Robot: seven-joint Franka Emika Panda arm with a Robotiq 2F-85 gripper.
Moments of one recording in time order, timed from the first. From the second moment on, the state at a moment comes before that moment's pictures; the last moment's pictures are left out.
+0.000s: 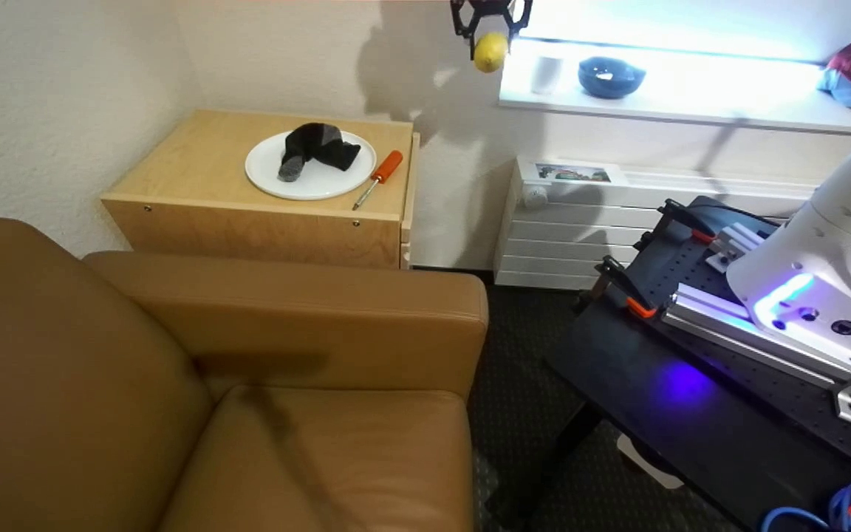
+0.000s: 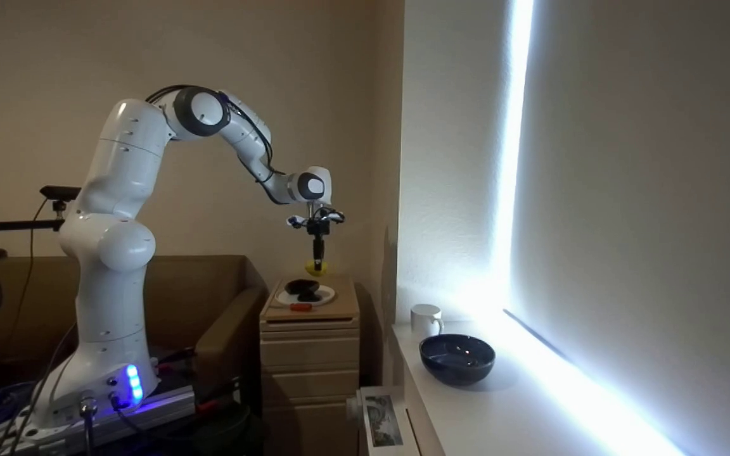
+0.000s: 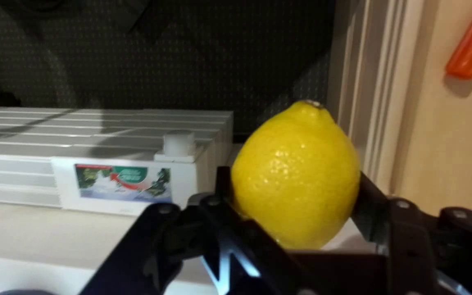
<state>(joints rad) 0.07 0.32 -0.03 -1.90 -0.12 2.11 0.90</state>
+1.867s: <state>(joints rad) 0.09 0.93 -0.01 -1.27 0.21 2.24 1.10</state>
